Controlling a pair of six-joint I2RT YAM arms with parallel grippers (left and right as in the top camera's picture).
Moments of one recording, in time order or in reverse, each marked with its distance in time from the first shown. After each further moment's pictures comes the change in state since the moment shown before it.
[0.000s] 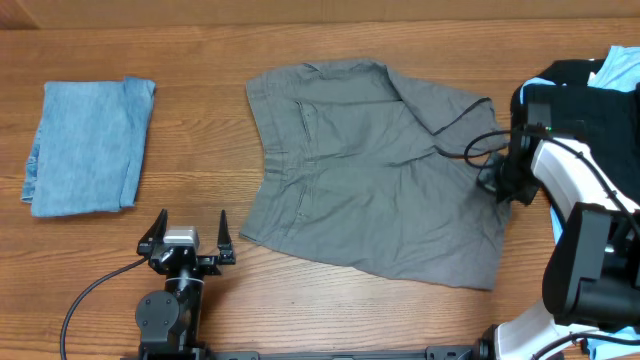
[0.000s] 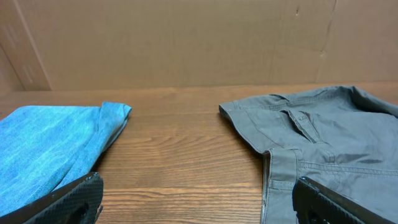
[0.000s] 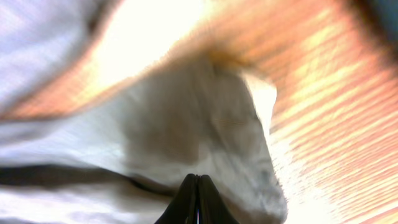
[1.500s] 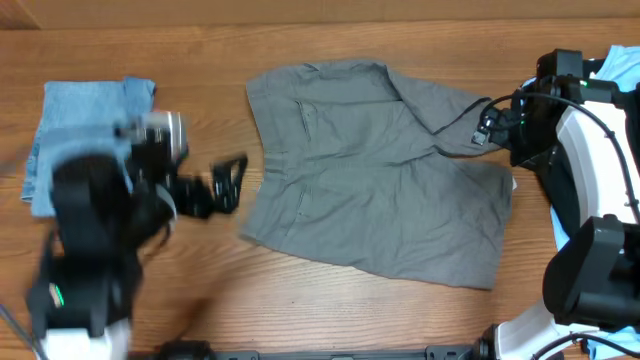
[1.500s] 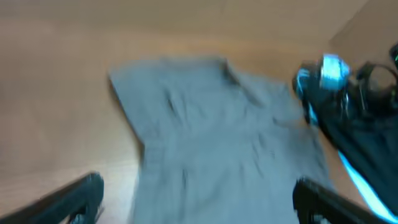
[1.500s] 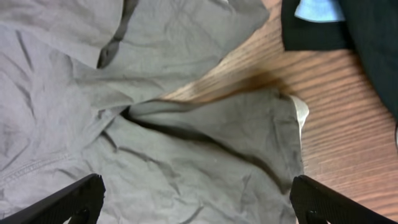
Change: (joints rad) left arm 0.001 0.921 1.210 -0.760 0.420 -0.145; right arm -0.005 0.002 0.351 -0.298 -0.187 -0.117
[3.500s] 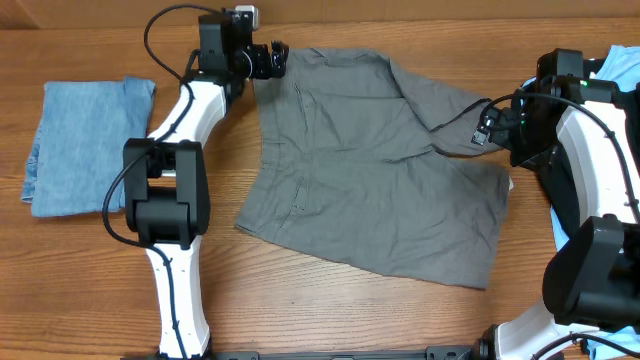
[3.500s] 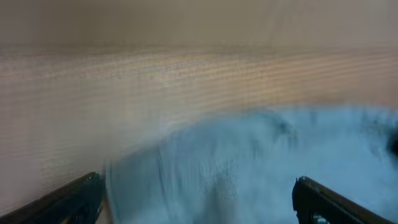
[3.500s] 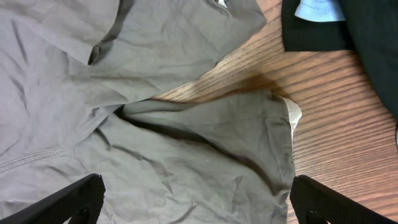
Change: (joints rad) left arm -0.088 1.423 0.607 0.700 -0.108 0.000; right arm 0.000 0.000 0.001 0.000 0.001 0.000
